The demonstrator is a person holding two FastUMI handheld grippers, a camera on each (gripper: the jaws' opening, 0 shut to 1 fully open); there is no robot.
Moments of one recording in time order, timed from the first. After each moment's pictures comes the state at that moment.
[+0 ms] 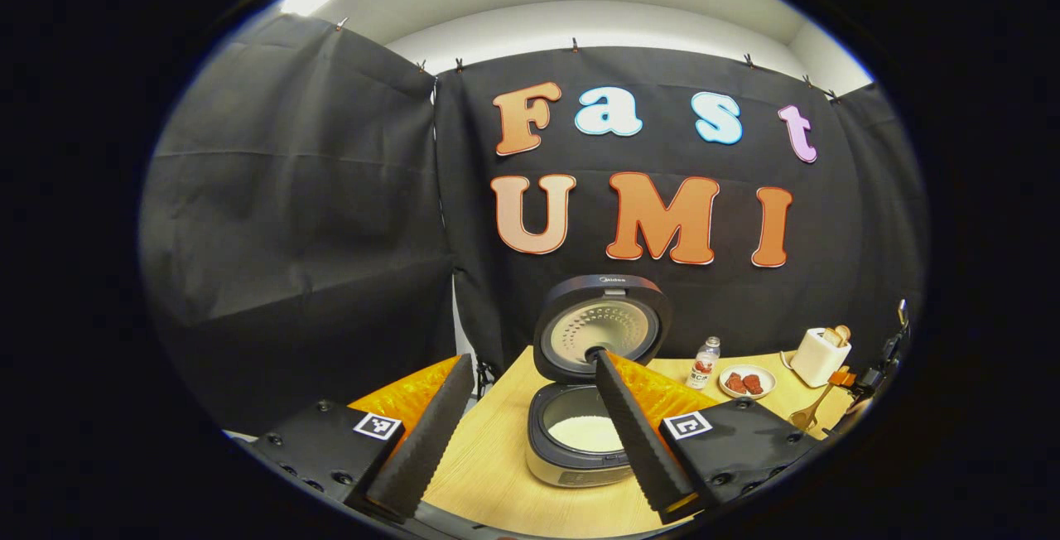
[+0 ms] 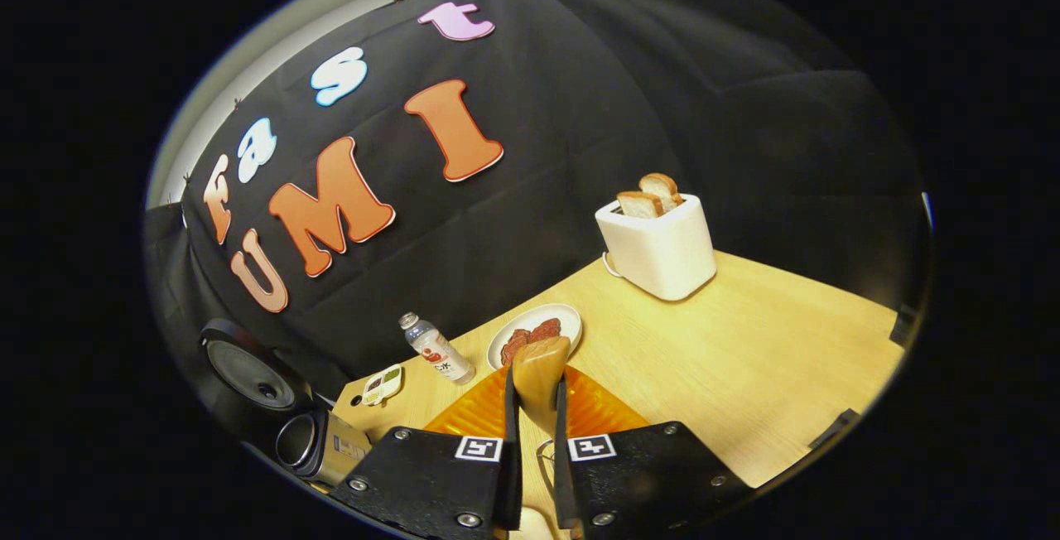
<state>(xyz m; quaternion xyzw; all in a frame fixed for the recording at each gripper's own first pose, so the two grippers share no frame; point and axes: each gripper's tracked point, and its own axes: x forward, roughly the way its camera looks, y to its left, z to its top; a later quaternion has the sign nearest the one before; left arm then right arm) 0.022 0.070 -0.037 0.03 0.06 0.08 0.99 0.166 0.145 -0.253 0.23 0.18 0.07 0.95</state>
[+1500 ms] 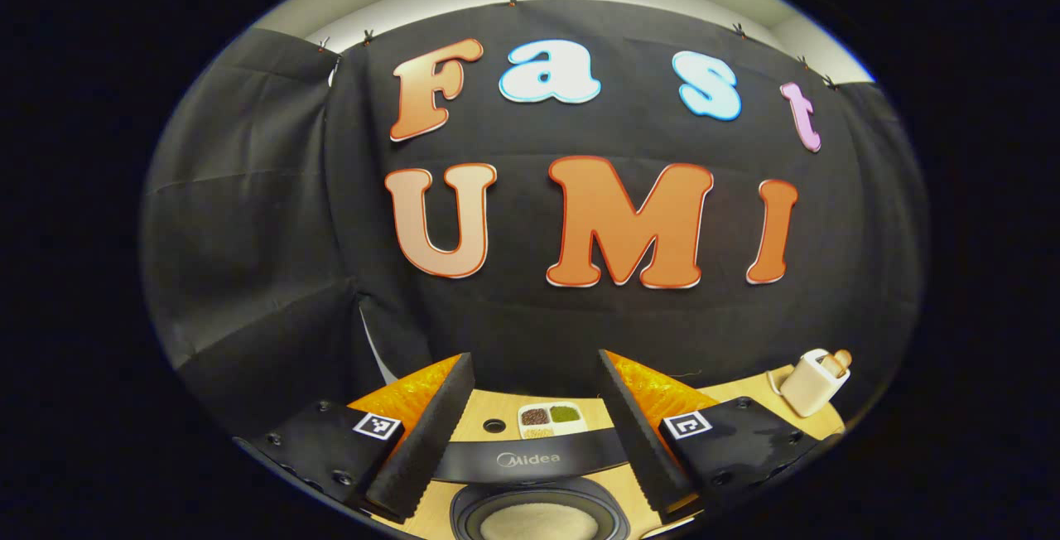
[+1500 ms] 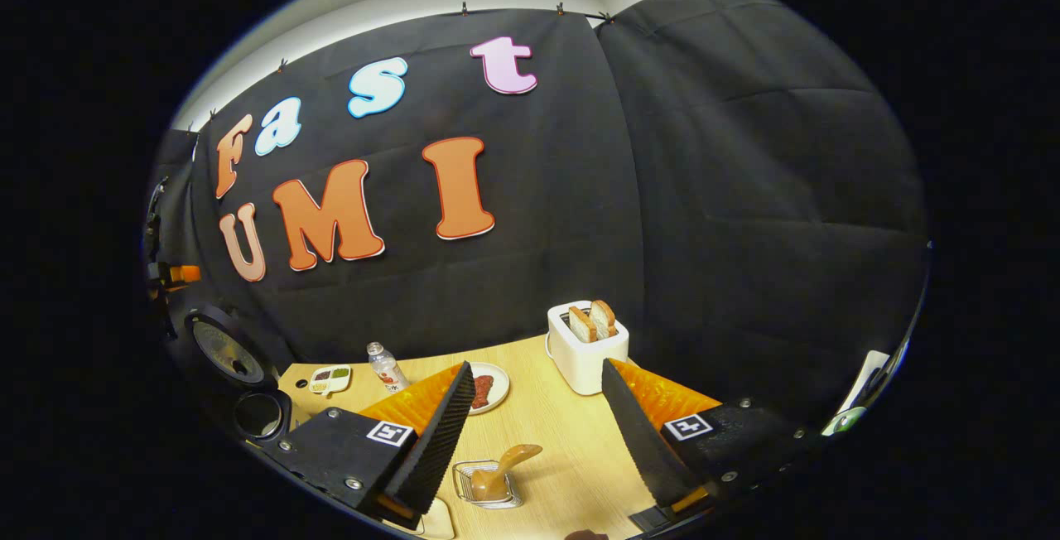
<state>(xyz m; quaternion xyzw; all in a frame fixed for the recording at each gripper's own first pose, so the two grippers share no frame) 0.341 -0.013 -0.017 0.06 0.13 -0.01 0.99 0.123 0.044 -0.058 0.04 0.10 0.02 0.99</state>
